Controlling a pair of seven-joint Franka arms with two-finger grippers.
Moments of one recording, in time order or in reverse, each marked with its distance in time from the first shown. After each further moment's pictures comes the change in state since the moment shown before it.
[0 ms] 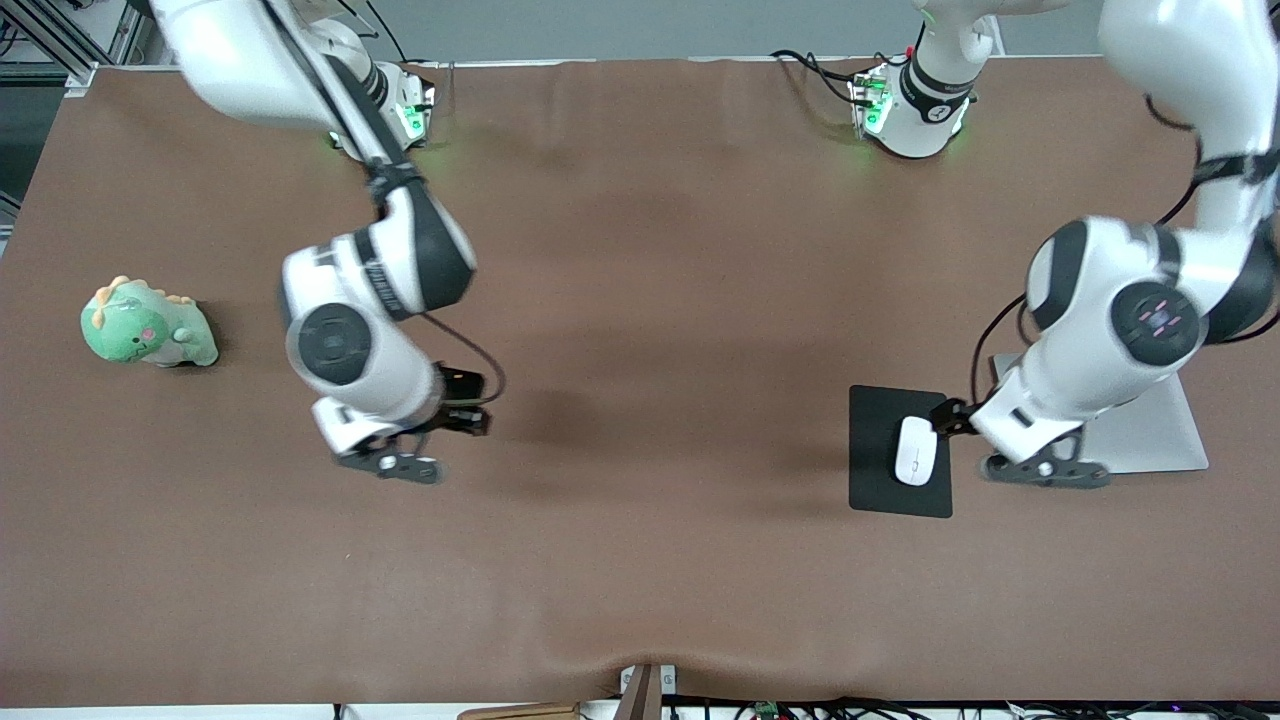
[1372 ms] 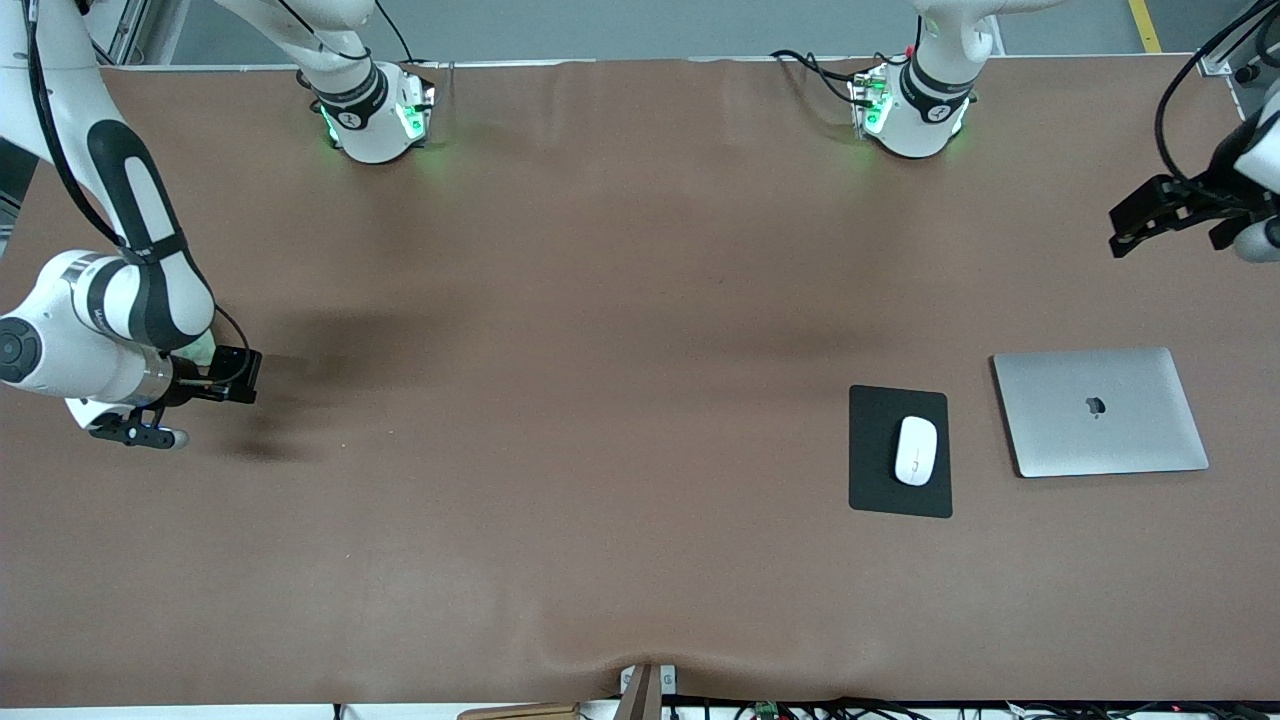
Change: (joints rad) left arm 0.054 -0.376 0.093 0.063 -0.106 -0.458 0.067; right arm -0.570 -0.044 -0.004 -0.513 -0.025 0.390 -0.572
